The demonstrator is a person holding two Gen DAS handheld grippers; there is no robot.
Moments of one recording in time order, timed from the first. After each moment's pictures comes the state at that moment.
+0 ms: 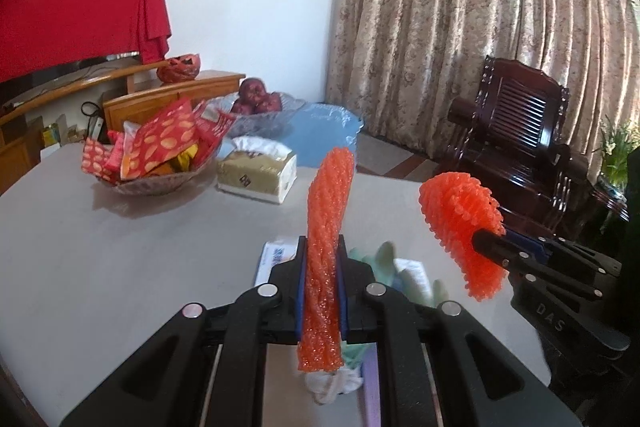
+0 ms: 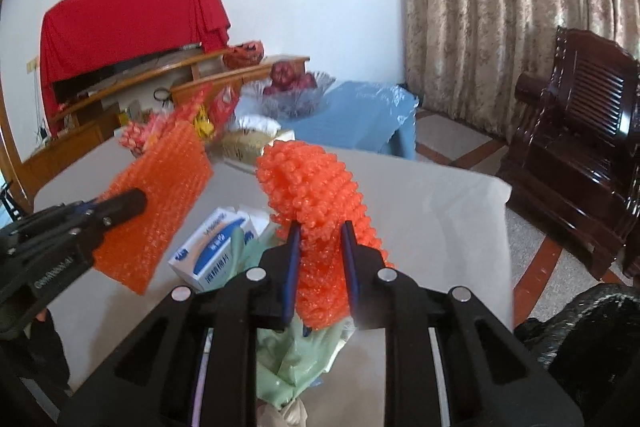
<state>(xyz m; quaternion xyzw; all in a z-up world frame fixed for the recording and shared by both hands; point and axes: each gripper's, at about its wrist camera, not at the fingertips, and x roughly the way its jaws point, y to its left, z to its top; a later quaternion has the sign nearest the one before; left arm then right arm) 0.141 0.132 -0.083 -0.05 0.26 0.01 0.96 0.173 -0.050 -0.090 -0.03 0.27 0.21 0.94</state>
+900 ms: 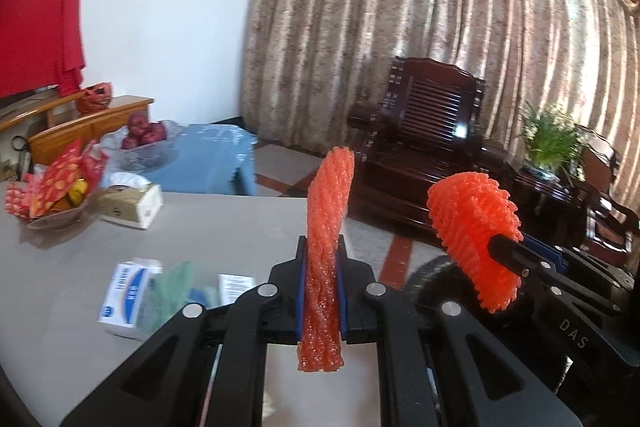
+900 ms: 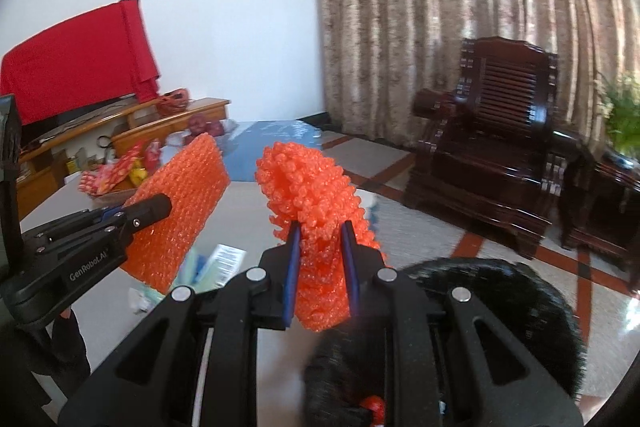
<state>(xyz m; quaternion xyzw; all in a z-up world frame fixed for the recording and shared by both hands) 0.124 -0.028 -0.044 -0.04 0.24 -0.13 0.96 0.079 -0.219 -0.045 0.01 0.23 0.07 0.97</state>
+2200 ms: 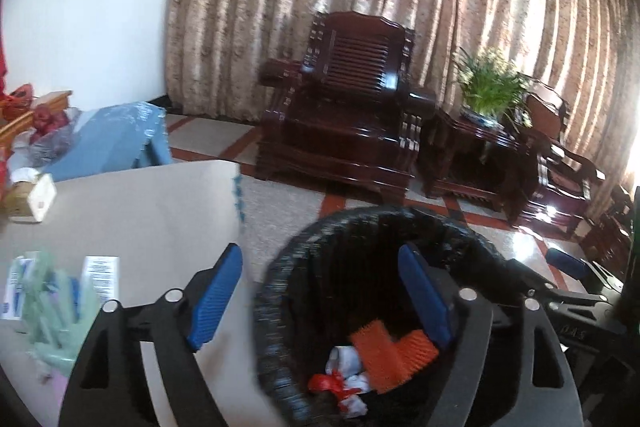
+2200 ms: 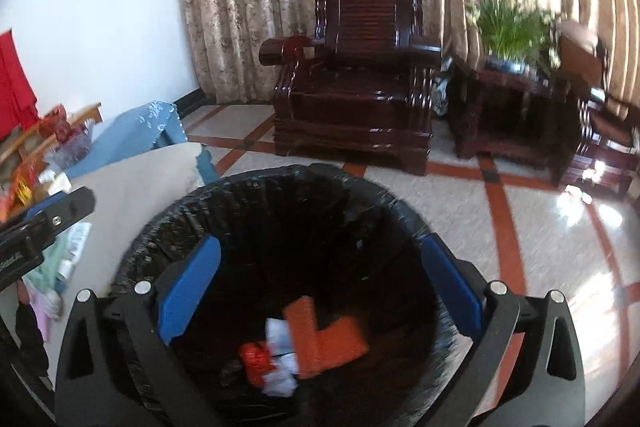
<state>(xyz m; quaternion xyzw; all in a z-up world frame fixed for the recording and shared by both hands) 0.134 -0.134 -0.082 0.00 0.28 -0.24 0.93 0.045 -0.364 -0.123 0.09 0.30 -0.12 0.94</state>
